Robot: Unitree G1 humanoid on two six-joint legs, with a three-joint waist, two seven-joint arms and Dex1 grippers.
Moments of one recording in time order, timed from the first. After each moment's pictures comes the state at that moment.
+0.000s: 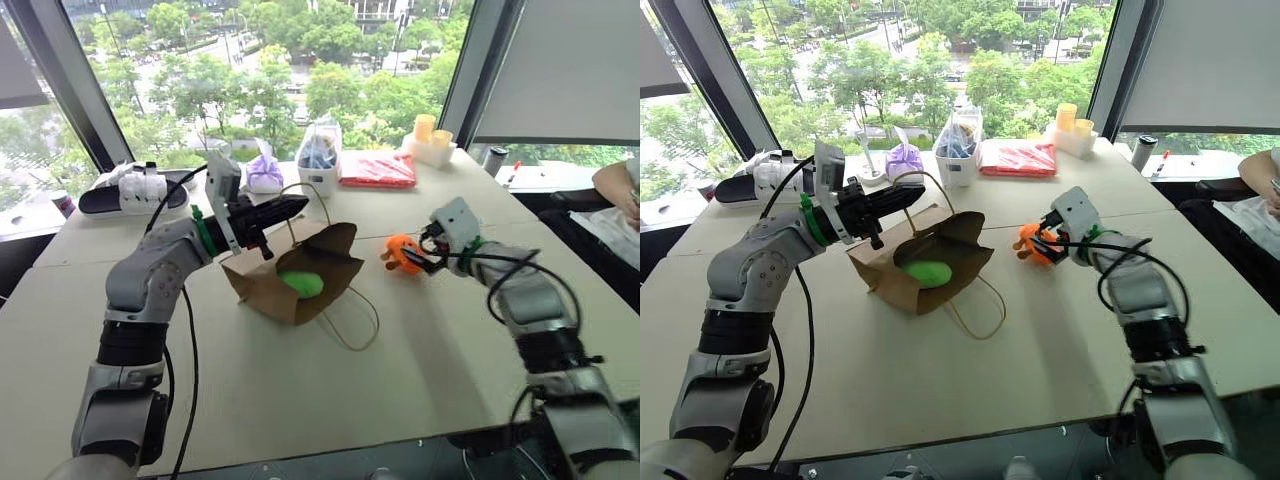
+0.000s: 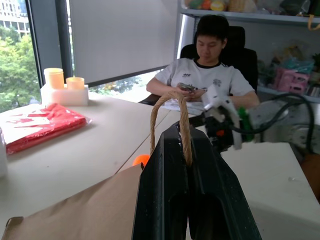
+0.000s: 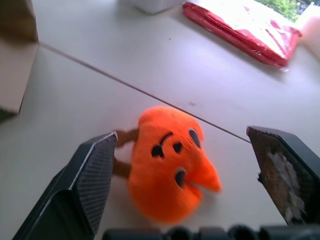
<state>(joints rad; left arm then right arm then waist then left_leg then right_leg) -0.79 0.46 0.10 0.03 -0.65 0.59 -0.88 -0.80 -0.47 0.02 0.48 0.01 0.43 0.49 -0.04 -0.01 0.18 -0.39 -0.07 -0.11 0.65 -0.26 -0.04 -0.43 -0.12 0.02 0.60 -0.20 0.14</state>
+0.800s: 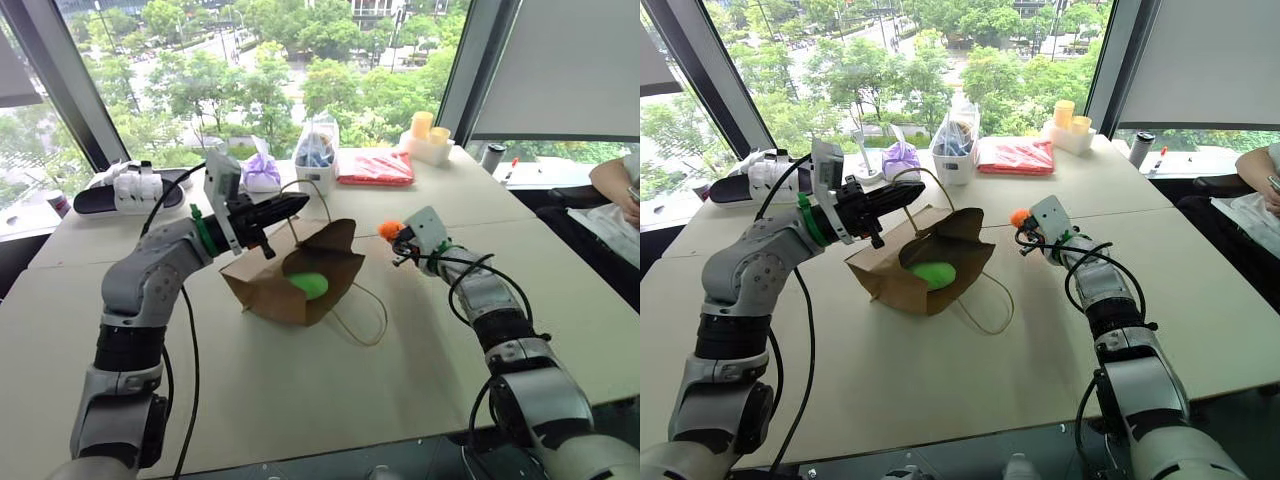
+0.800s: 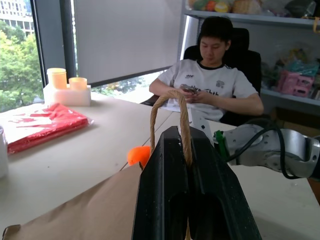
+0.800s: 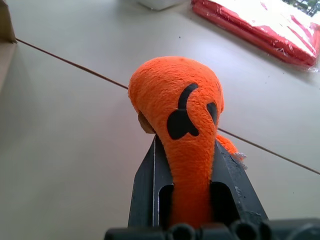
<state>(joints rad) -0.78 0.46 0.11 -0.03 -0.68 0.62 -0.83 -0.81 -0.46 0.05 0.47 -0.03 0.32 0.53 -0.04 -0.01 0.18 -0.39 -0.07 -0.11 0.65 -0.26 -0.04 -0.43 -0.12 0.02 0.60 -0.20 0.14</state>
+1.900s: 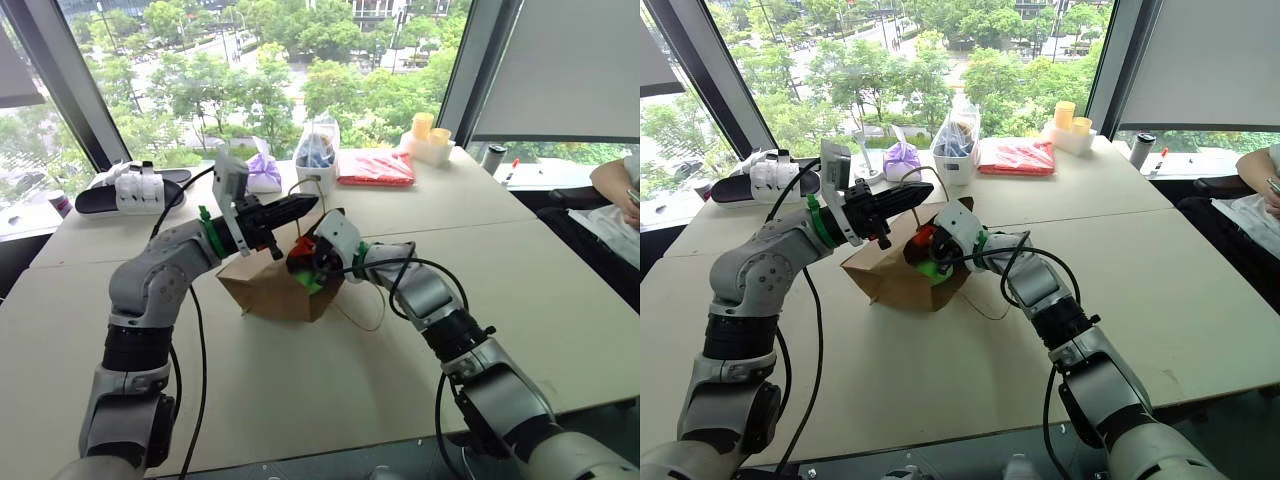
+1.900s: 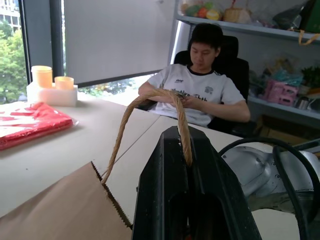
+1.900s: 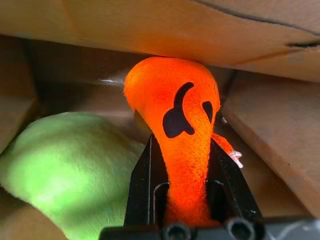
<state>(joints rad) -0.78 0.42 0.11 -0.06 -0.72 0.67 -0.80 -0.95 -0.25 0.35 0.41 0.01 0.42 0.63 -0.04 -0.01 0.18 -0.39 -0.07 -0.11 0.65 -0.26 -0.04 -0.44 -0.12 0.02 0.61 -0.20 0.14</state>
